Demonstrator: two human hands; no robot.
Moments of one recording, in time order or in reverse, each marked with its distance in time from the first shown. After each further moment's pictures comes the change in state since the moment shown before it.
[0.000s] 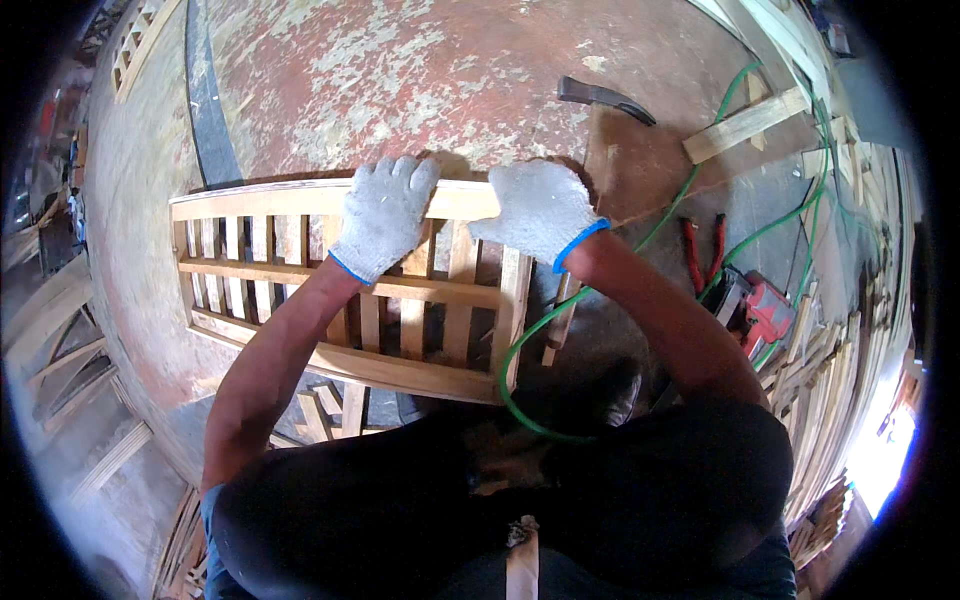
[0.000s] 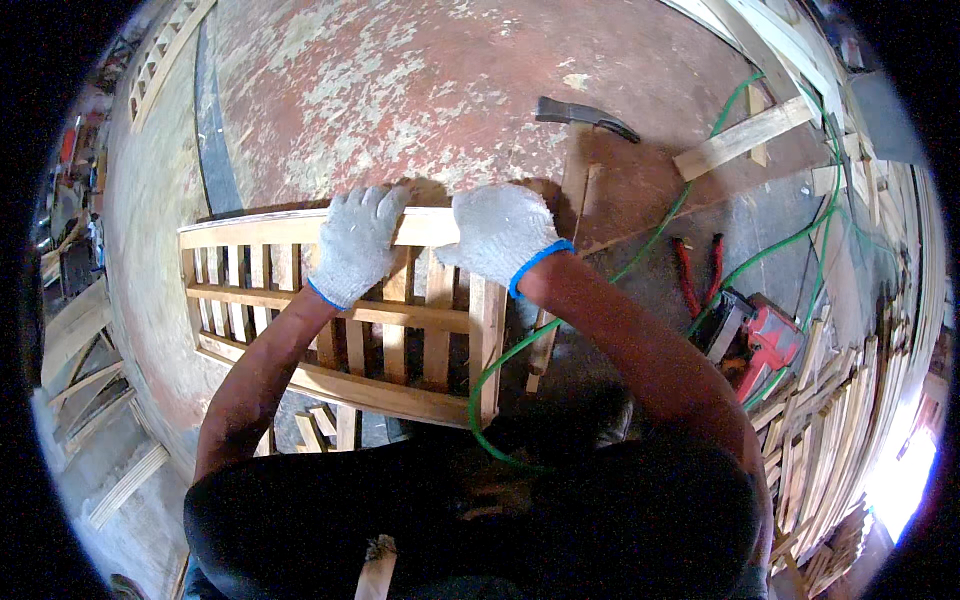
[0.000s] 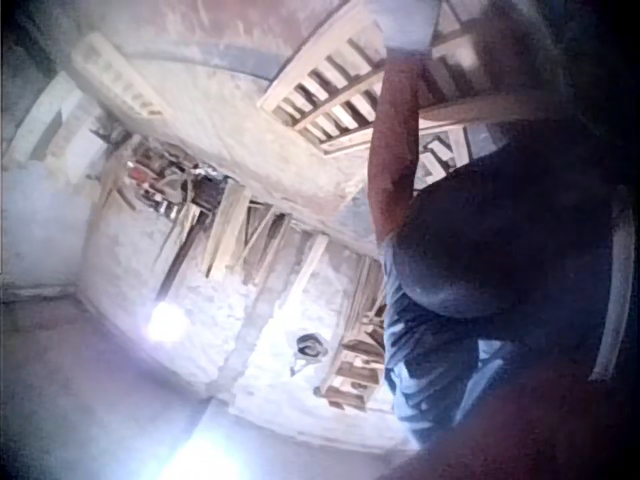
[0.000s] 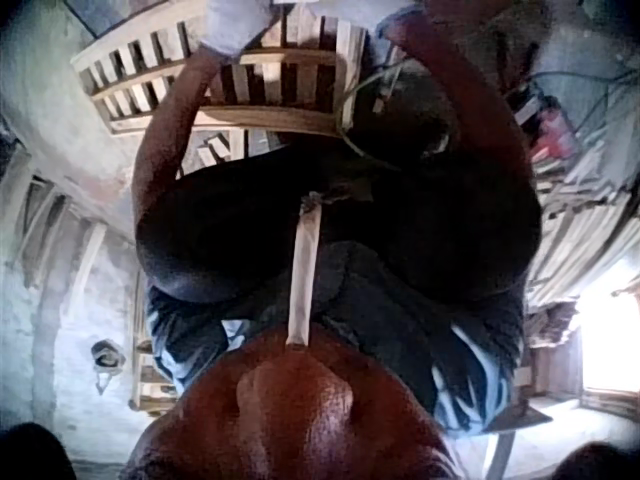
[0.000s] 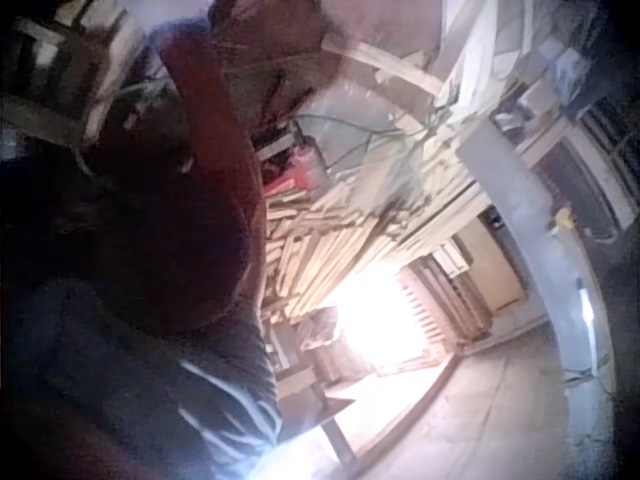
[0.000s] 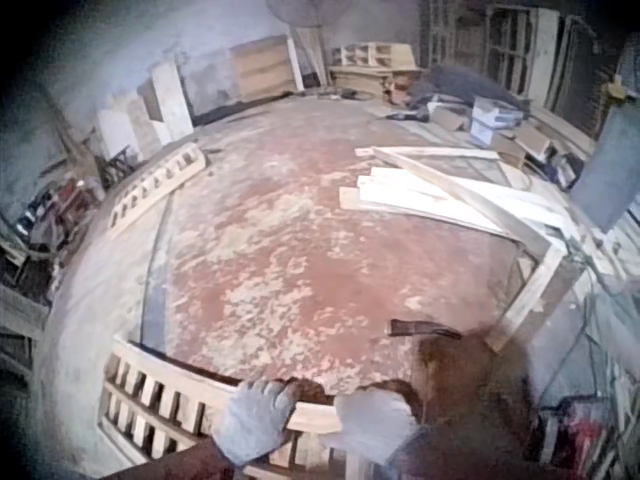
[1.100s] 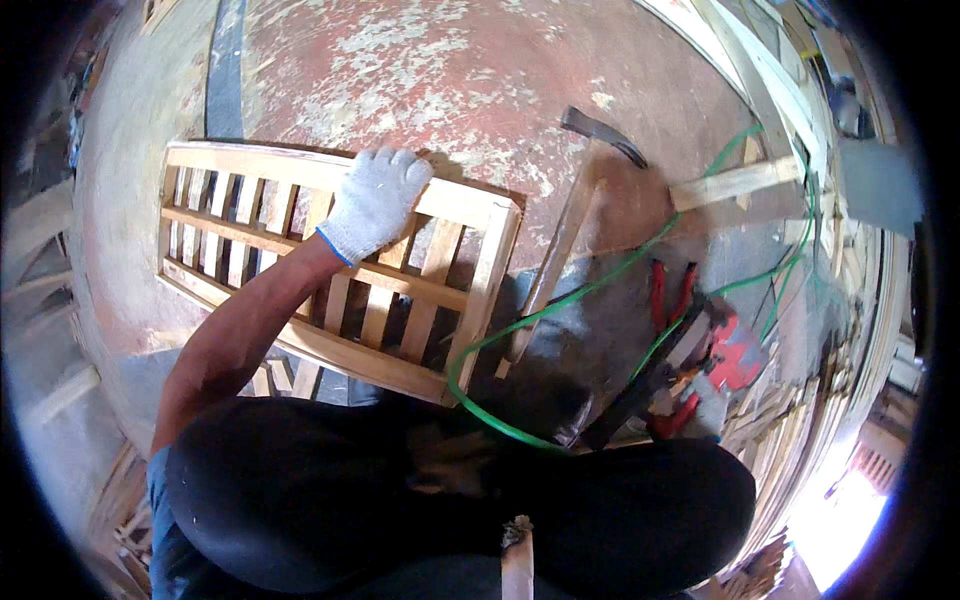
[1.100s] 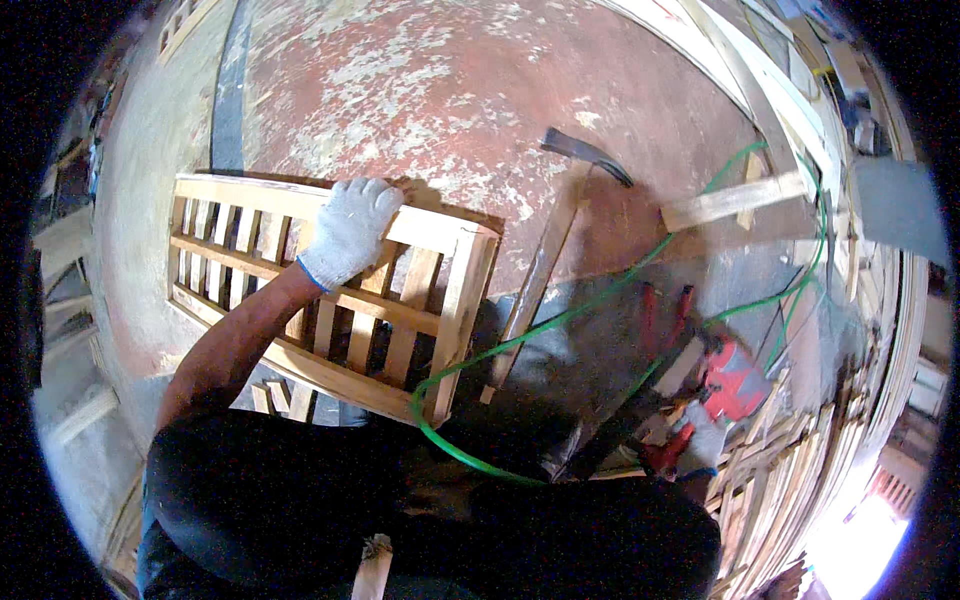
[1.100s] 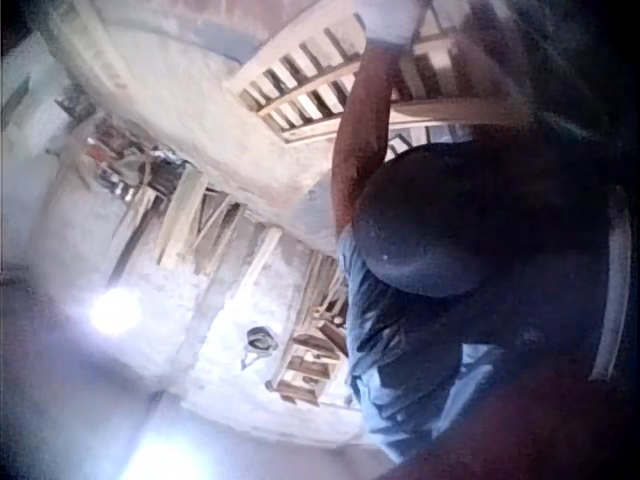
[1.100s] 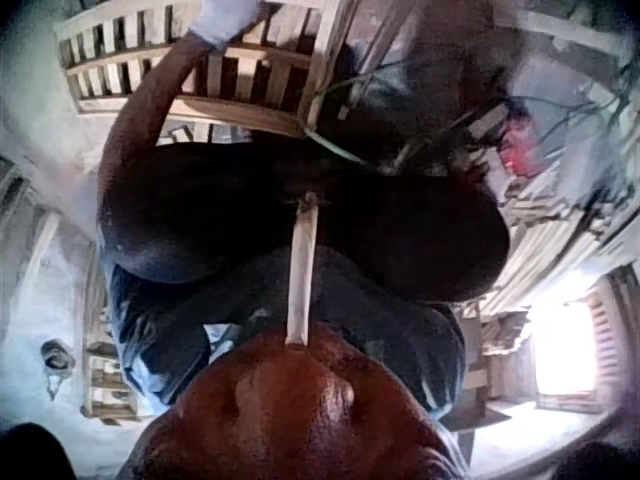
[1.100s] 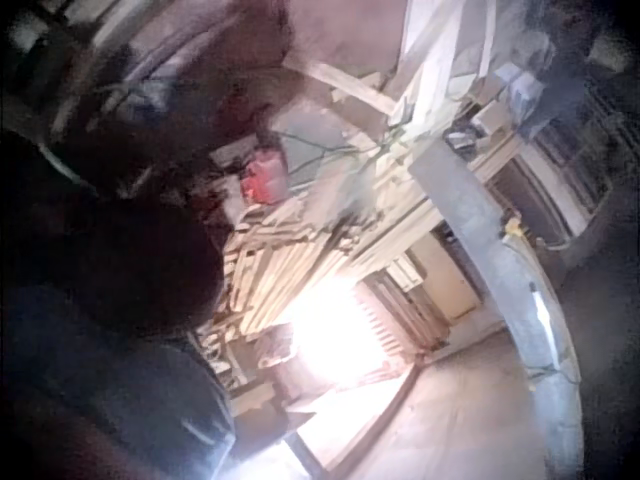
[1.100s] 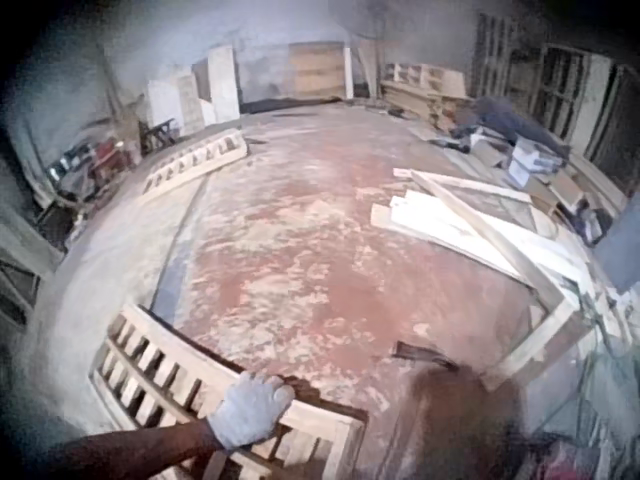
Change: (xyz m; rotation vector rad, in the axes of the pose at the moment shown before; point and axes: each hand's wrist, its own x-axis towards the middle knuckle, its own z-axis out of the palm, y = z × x) left_hand -0.005 0.001 0.006 0.044 0.105 -0.030; right_hand -0.405 0.196 0.002 1.244 0.669 1.149
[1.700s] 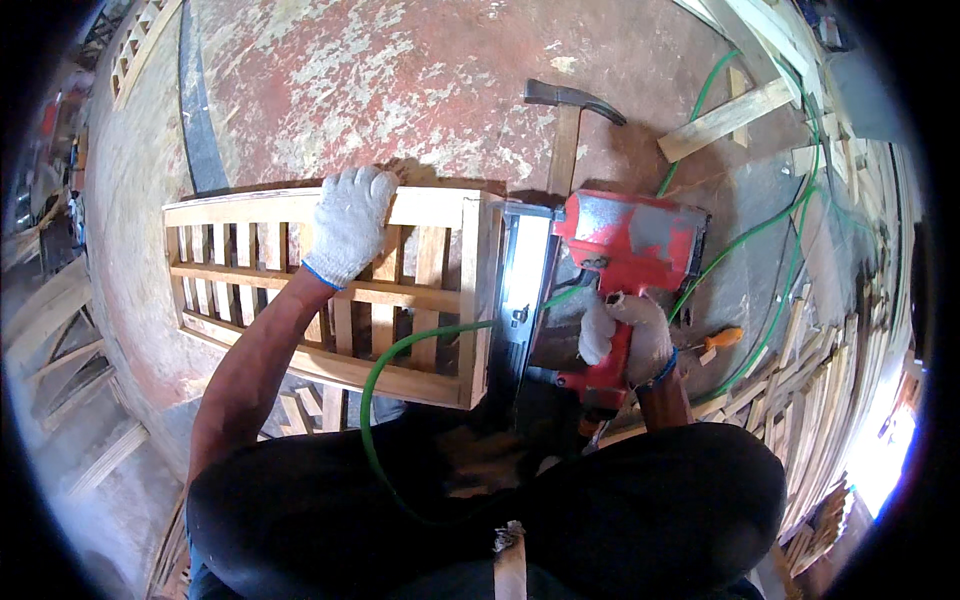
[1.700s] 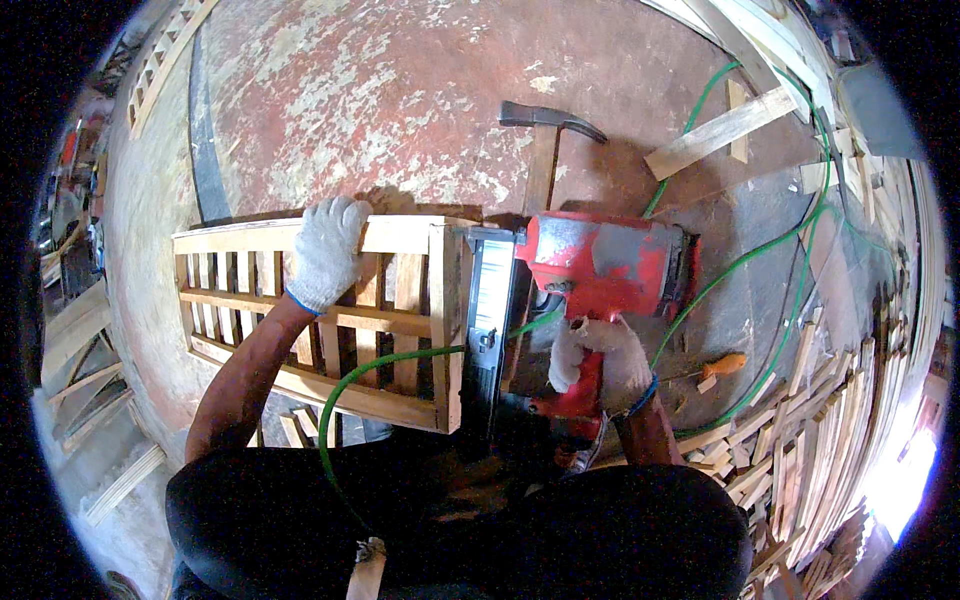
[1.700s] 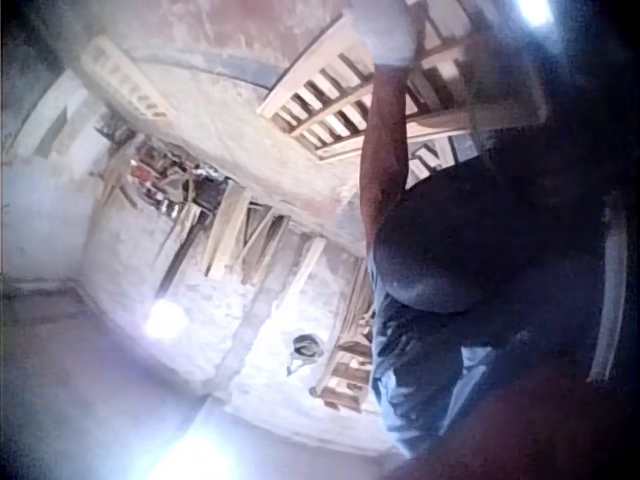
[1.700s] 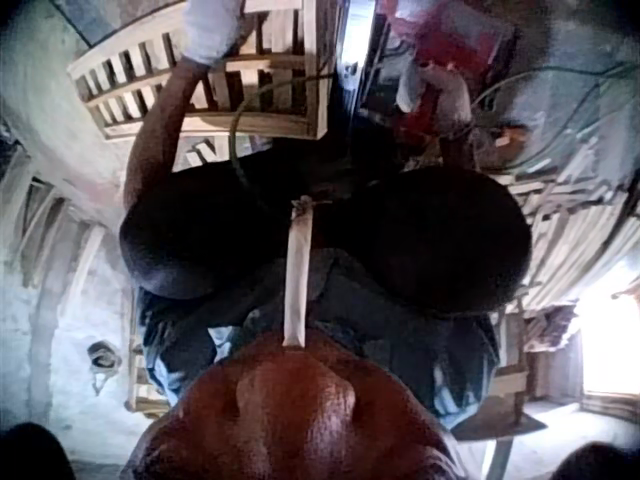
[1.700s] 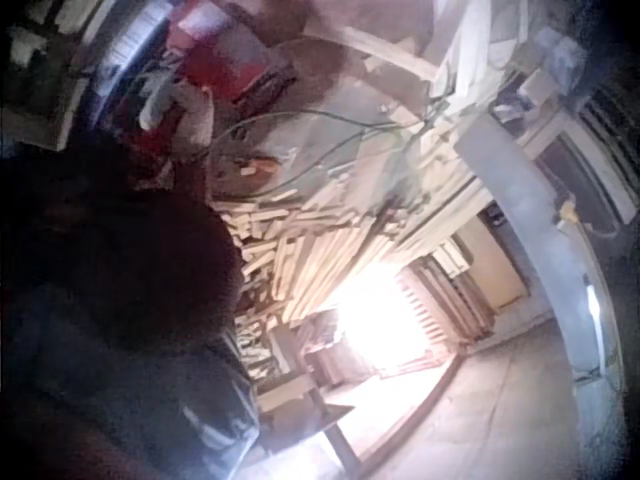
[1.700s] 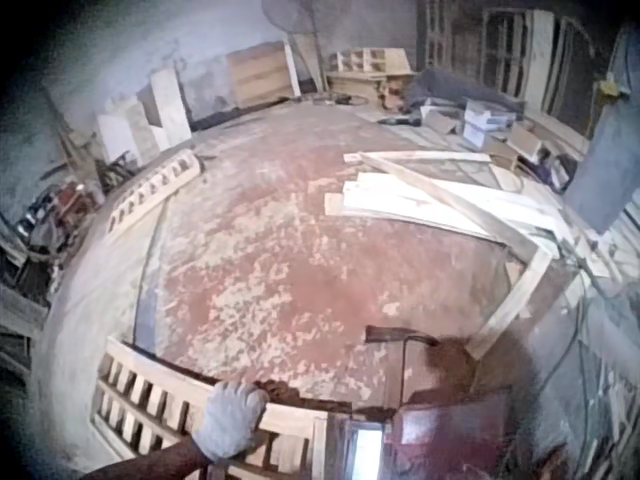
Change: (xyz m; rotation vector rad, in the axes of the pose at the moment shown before) left_hand 0.003 0.001 0.001 -0.063 -0.104 -0.045; right_hand -0.059 -0.042 0.231 0.551 -1.030 0.313
